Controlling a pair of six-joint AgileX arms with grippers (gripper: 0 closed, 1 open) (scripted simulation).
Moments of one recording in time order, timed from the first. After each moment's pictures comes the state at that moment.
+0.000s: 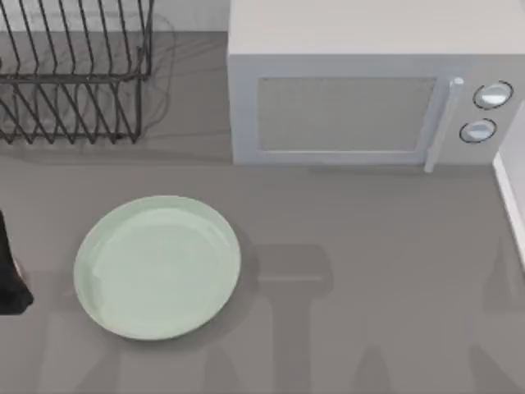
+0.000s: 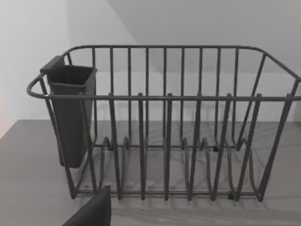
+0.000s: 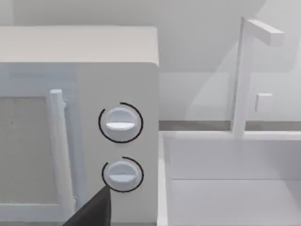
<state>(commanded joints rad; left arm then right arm) 0.00 0.00 0.00 0.00 0.00 0.00 0.00 0.00 0.00 0.00 0.00 0.00</state>
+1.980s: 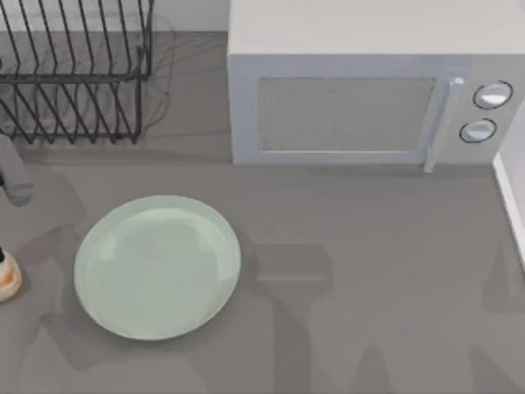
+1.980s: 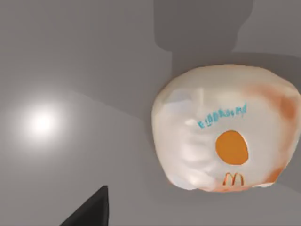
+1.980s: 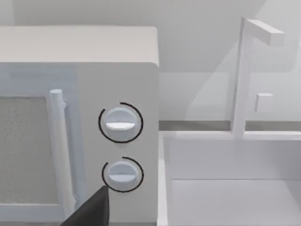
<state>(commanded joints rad) 0.13 1.76 1.16 -0.97 0.00 1.14 0.00 0.00 0.00 0.00 0.00 0.00</state>
